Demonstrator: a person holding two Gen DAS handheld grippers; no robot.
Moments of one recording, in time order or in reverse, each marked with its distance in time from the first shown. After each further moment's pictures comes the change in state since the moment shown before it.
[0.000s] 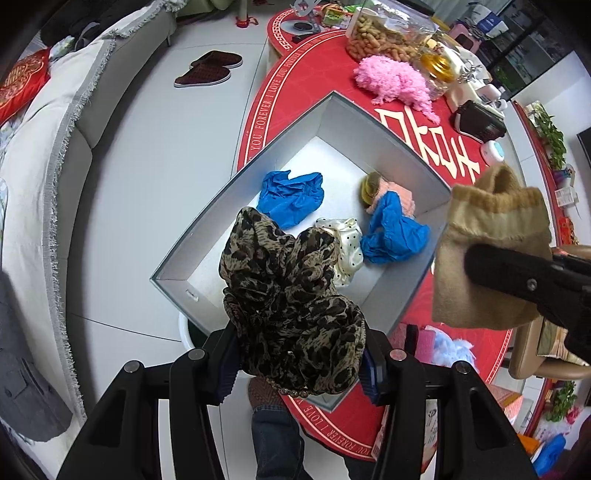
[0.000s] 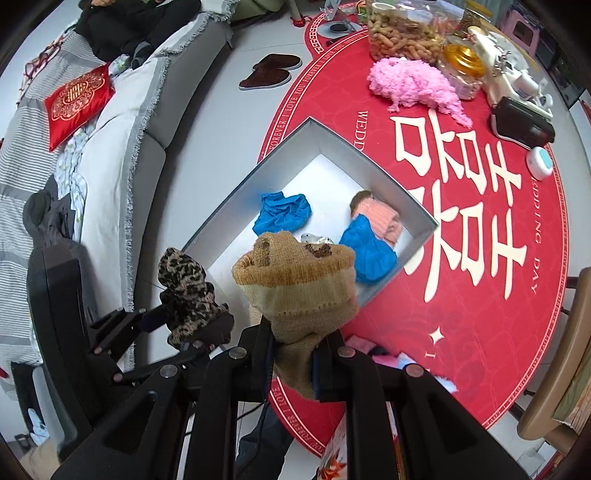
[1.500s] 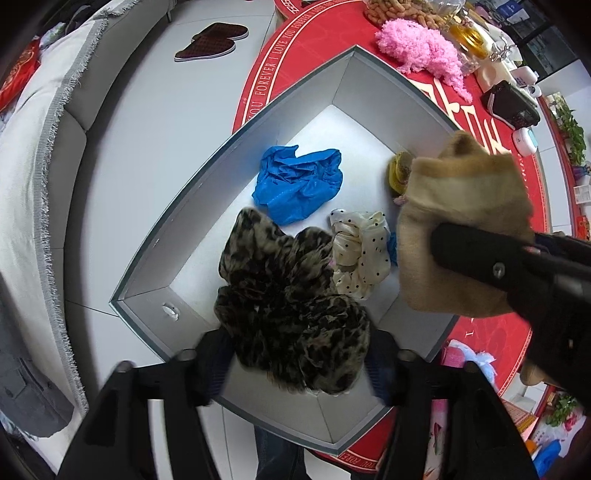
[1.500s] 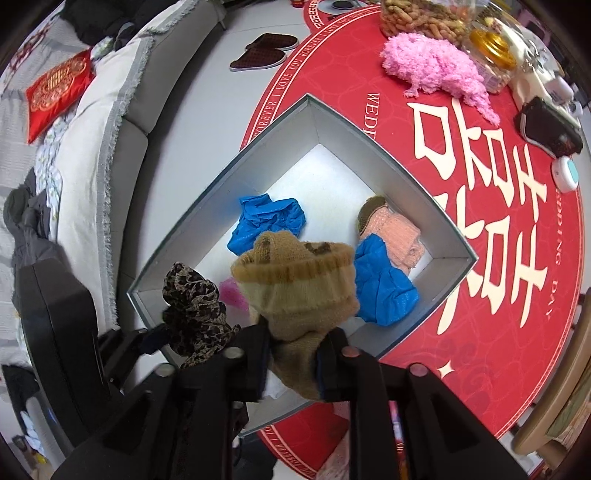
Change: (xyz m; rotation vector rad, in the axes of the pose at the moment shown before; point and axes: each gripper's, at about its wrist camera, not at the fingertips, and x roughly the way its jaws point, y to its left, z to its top) left arm 0.066 -0.002 0.022 -0.025 0.105 0.045; right arm 0.072 -0.004 0.036 -0.031 0.067 -0.040
